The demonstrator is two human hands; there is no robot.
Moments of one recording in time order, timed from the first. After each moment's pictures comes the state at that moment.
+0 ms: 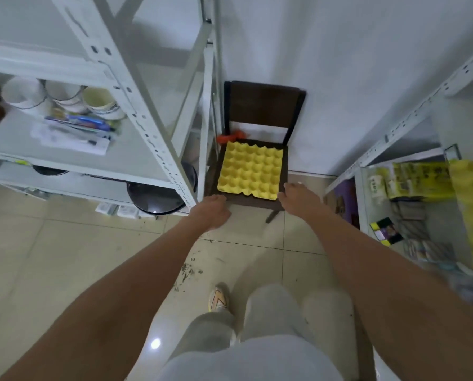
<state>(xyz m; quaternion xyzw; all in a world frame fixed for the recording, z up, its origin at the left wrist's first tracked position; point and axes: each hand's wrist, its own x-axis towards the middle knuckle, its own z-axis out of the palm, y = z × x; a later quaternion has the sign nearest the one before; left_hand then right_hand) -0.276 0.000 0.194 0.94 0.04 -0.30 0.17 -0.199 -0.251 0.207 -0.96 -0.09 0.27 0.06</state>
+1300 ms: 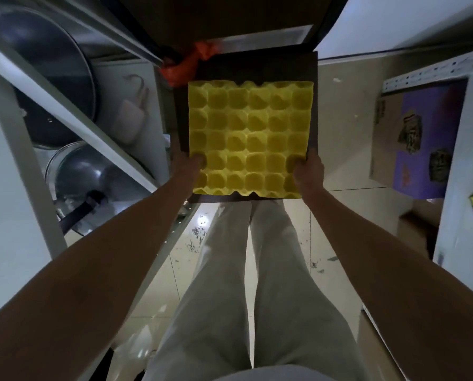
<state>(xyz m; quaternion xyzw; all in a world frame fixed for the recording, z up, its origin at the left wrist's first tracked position) 0.053 0.027 -0.129 0.76 0.42 -0.32 0.38 0.023 -0.249 -0.172 -0.82 0.34 0.28 0.36</state>
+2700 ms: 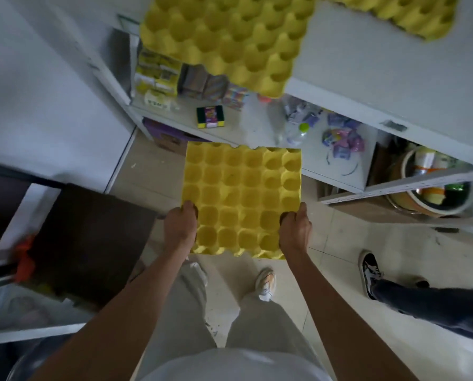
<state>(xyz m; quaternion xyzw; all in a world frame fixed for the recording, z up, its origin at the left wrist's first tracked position) -0.216 -0.293 0.100 0.88 -0.10 -0.40 0.25 -0.447 -0.377 0.114 -0.52 0.78 -0.13 0.33</state>
